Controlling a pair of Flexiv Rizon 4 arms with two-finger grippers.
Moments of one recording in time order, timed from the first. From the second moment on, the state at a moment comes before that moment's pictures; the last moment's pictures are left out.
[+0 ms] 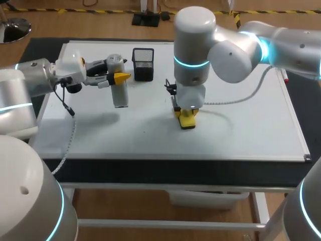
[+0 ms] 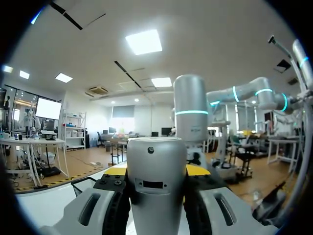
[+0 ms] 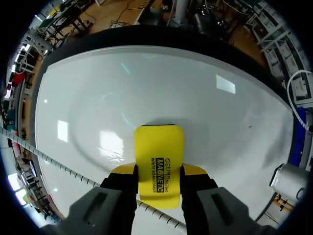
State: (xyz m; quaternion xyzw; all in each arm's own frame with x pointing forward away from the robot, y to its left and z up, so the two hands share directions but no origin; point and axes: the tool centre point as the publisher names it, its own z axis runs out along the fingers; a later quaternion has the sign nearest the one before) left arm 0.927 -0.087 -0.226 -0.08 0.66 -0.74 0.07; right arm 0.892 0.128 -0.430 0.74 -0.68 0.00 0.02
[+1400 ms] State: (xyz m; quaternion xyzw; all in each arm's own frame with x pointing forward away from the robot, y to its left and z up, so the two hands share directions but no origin) left arm 0.927 -0.087 -0.226 -0.08 0.66 -0.74 0.07; right arm 0.929 0.027 -0.383 0.68 -0.73 0.03 -0.01
